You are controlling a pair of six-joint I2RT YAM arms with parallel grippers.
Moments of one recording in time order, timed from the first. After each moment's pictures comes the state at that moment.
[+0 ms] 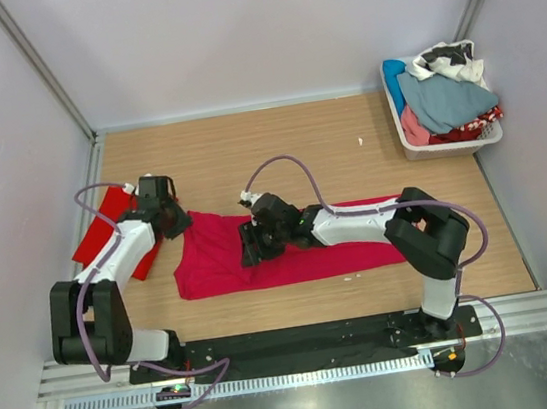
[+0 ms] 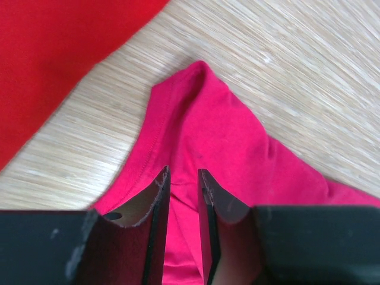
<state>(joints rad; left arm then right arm) -0.13 1.41 0.86 -0.41 -0.09 -0.66 0.96 1.81 1.10 -0.07 -0.21 0.62</state>
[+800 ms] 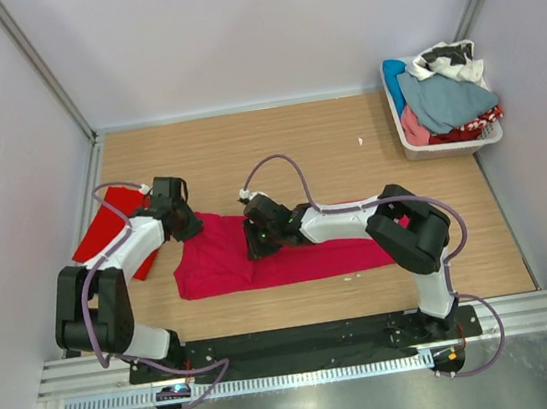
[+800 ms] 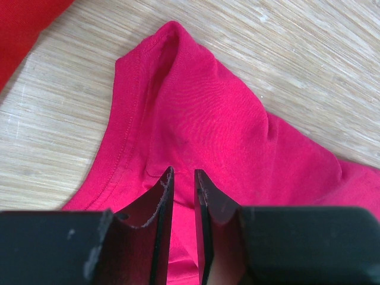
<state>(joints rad) -0.20 1.46 0.85 -0.41 -0.06 -0.66 0.96 1.92 1.18 -0.12 -0.07 0.64</state>
